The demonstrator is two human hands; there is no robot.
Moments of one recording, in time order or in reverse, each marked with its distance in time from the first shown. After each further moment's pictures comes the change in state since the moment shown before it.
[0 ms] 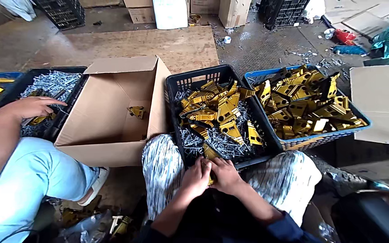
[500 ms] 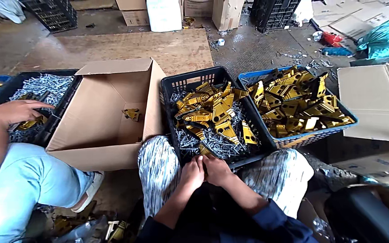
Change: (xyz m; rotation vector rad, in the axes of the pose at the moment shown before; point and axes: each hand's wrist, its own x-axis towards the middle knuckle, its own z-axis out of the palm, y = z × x) left_hand 0.021 0.010 0.003 0.110 0.067 -0.086; right_hand 0.028 -0.023 -0.016 0.012 -0.174 0.240
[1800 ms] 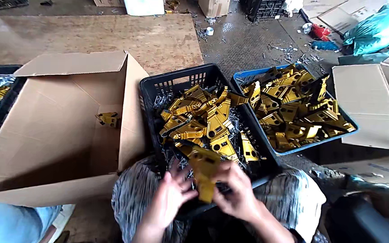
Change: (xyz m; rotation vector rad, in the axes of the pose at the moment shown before) left_hand 0.017 -0.008 -0.070 -1.379 -0.152 0.169; right_hand 0.005 0.045 -0.041 0.514 0.916 -0.751
